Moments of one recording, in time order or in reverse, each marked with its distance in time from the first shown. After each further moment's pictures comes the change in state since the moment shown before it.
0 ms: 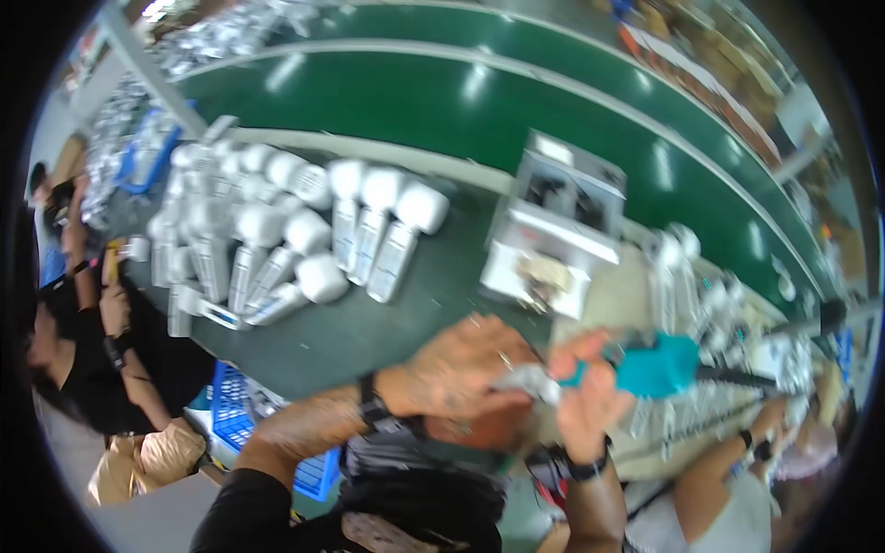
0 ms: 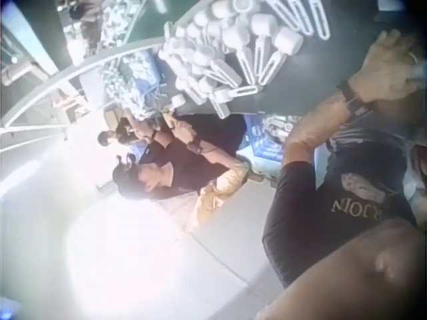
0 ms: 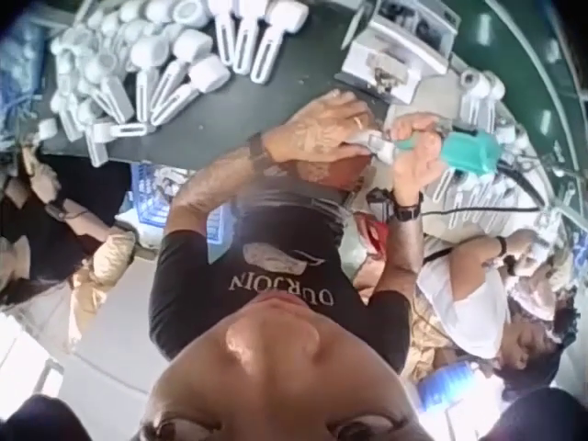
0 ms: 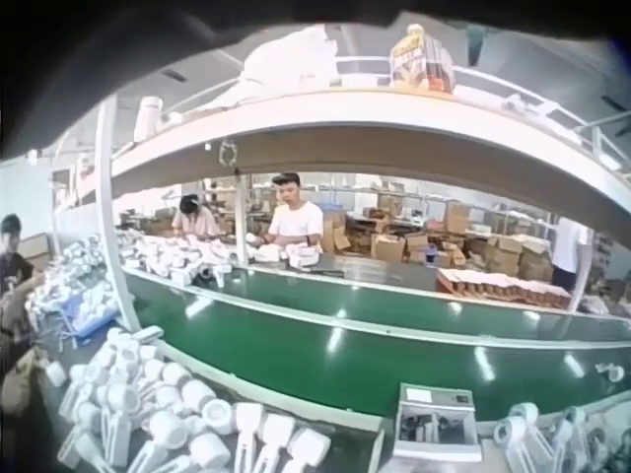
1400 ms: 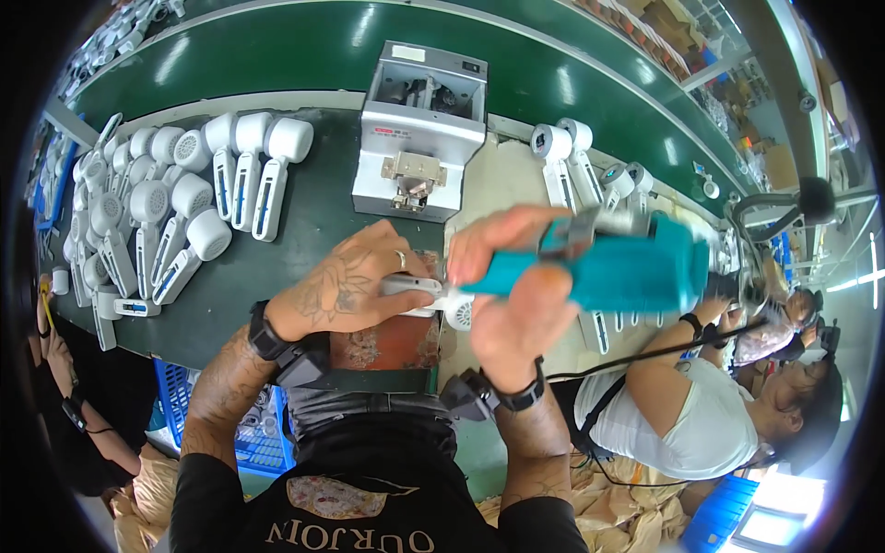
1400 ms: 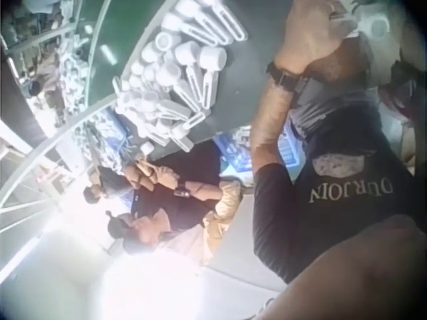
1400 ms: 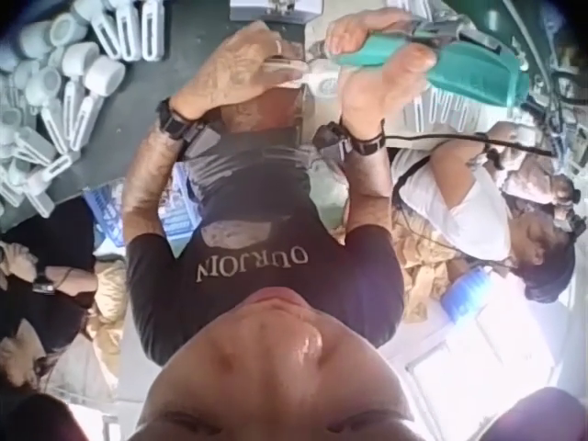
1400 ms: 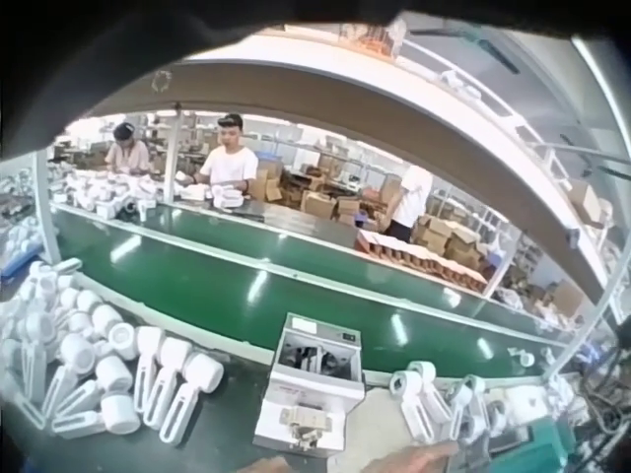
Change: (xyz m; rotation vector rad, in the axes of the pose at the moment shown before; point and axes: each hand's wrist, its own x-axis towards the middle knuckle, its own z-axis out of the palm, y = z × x) left_hand 0.009 -0.002 -0.003 -0.166 -0.165 -0.209; right_hand -0.015 -0.015 0.060 -0.553 -0.344 -0.530
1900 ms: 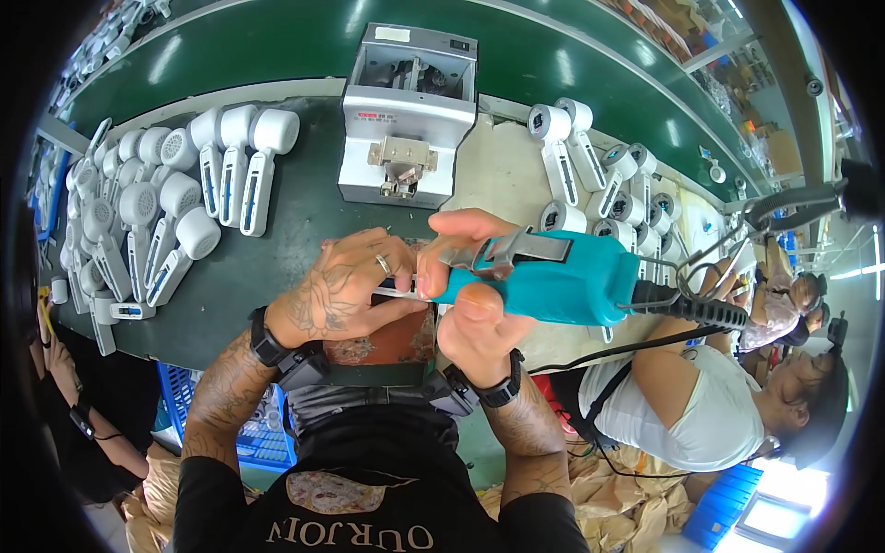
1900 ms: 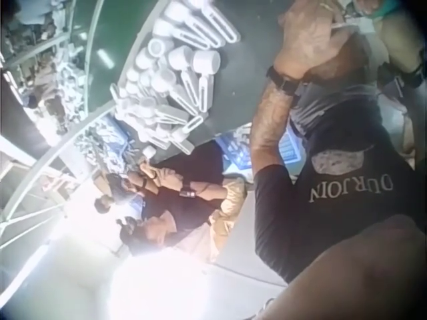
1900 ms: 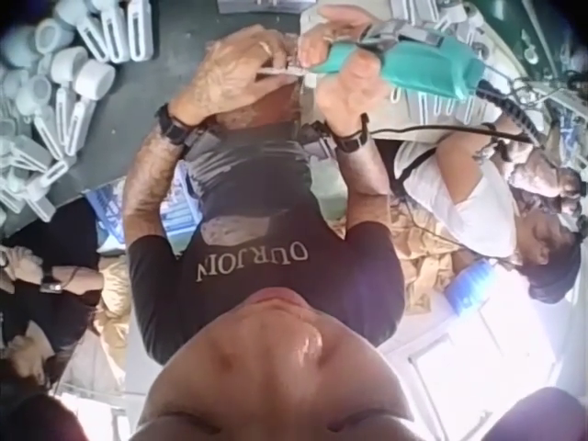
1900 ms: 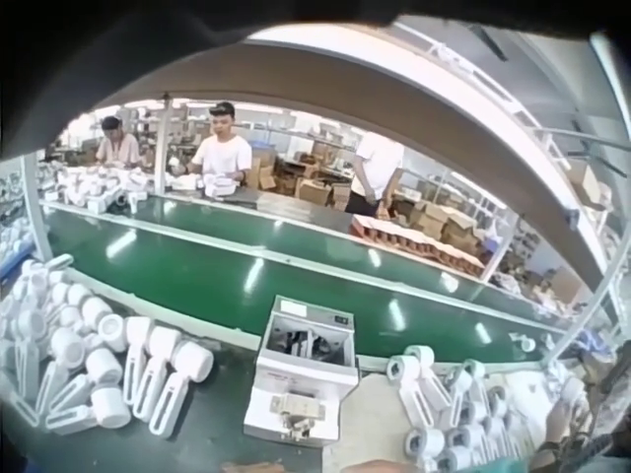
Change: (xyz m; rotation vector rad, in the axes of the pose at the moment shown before) left_hand 0.000 0.009 0.002 -0.077 0.076 0.233; right_hand -0.026 0.012 -0.006 -0.112 -0.002 0.101
